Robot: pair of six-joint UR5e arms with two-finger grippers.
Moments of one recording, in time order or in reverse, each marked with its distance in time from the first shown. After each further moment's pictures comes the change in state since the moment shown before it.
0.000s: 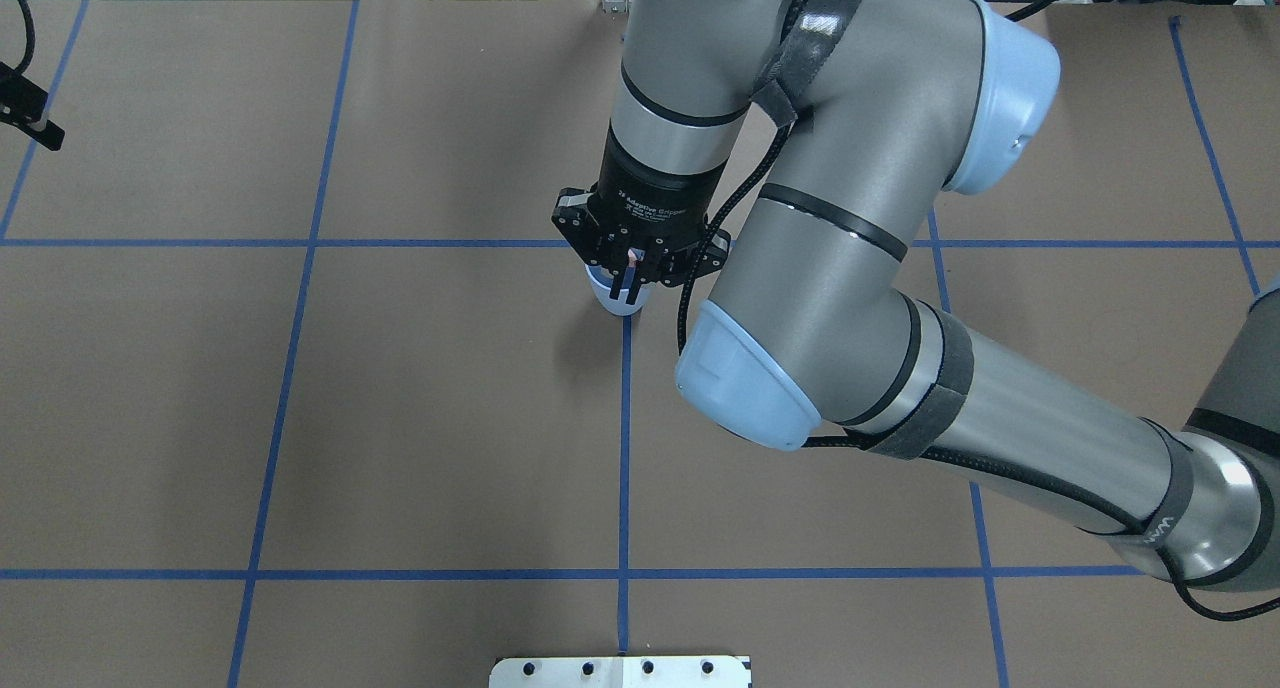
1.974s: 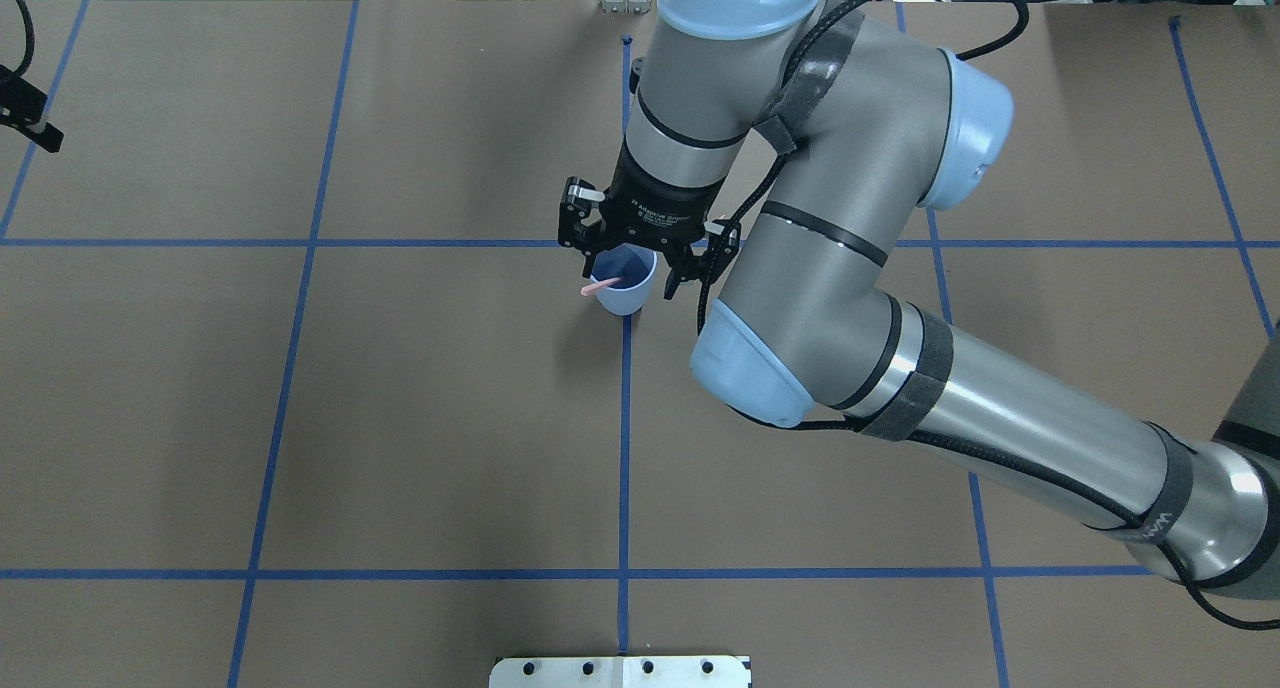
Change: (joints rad) left arm 0.000 0.007 0.013 -0.005 0.002 -0.005; right arm 0.089 -0.087 -0.042 0.181 -0.009 0.000
